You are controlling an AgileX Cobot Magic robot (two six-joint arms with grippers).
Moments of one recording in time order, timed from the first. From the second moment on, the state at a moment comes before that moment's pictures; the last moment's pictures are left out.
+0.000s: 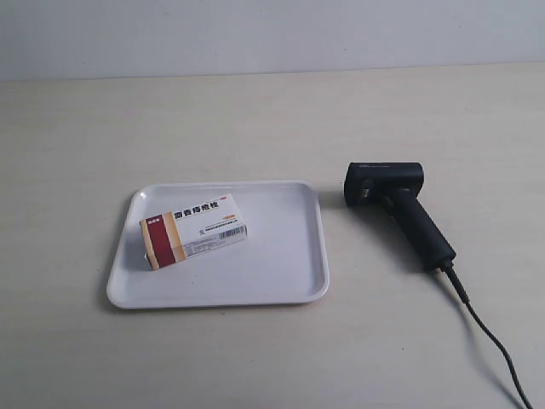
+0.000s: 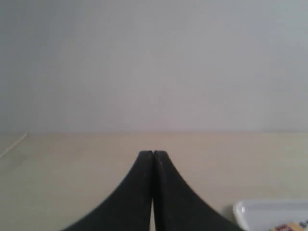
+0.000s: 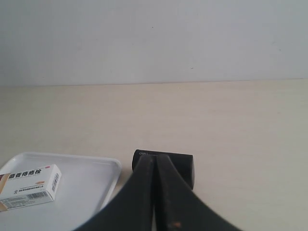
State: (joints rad) left arm -0.03 0.01 0.00 0.17 0.08 -0.15; right arm 0.44 0.49 -0.21 0.42 0.09 -0.23
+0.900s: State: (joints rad) left arm -0.03 0.01 0.00 0.08 0.24 -0.05; right arm 0.44 0.49 -0.21 0.42 0.09 -0.23
